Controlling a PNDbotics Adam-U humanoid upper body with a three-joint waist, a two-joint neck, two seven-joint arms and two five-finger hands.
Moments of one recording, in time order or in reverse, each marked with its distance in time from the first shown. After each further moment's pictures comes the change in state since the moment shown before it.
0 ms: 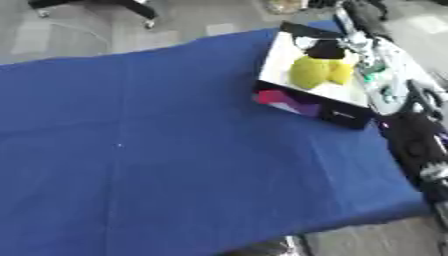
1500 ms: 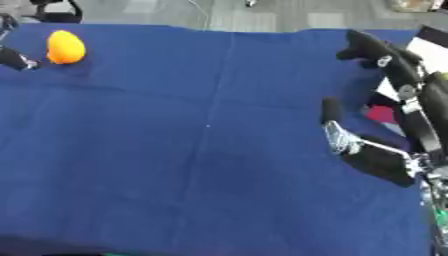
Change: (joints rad) left arm -0.395 0.522 0.037 1.082 -0.456 0.235 -0.110; right arm 0.085 0.290 0.242 -0.266 0.063 -0.228 0.198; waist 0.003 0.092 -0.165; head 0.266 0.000
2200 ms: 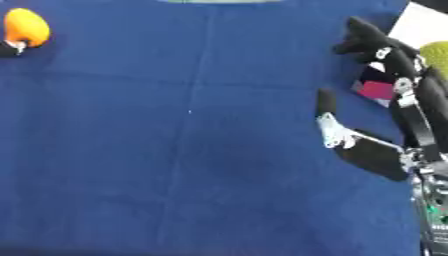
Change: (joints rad) left arm -0.026 -0.008 0.005 0.010 0.180 0.034 0.268; right arm -0.017 0.045 0.000 0.010 0.005 0.001 -0.016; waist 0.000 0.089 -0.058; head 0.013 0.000
